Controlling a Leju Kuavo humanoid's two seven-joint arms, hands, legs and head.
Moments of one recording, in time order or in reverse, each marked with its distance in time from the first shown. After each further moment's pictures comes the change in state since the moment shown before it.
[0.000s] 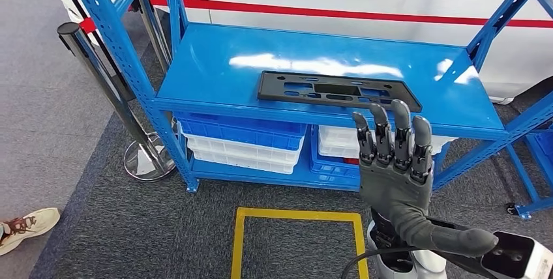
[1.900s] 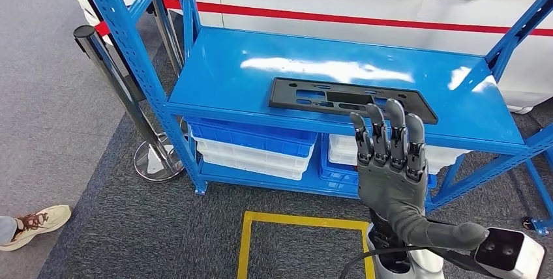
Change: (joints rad) left arm -0.002 0.006 -0.008 0.003 0.008 -0.046 -0.002; right arm 0.002 0.006 0.001 0.043 -0.005 -0.002 0.000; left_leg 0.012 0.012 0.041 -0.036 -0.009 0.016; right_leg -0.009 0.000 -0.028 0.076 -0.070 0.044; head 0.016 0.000
